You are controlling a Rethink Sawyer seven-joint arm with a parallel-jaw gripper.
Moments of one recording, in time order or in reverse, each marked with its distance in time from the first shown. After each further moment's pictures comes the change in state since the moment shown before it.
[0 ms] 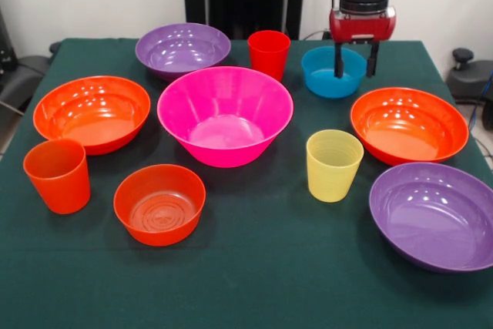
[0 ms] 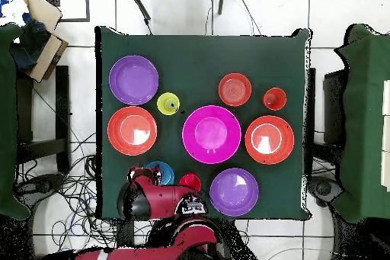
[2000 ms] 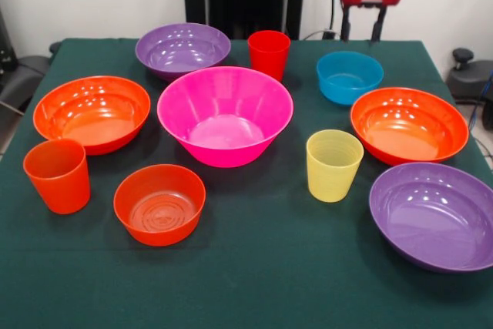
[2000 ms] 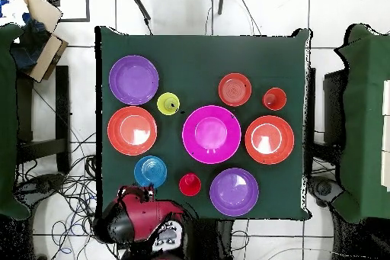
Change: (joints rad) arm 0.143 -0.155 -0.084 0.077 -0.001 0.164 0.116
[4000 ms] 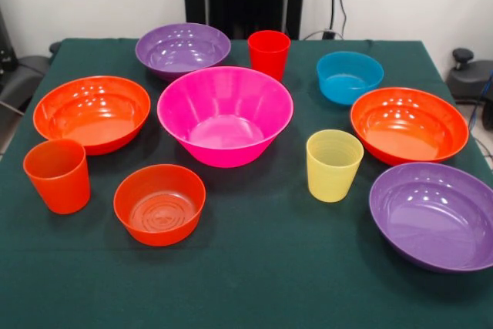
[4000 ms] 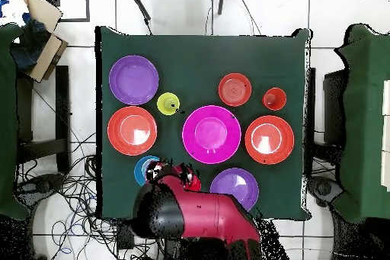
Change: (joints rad) arm -0.423 -0.429 0.186 0.027 -0.064 0.298 0.000
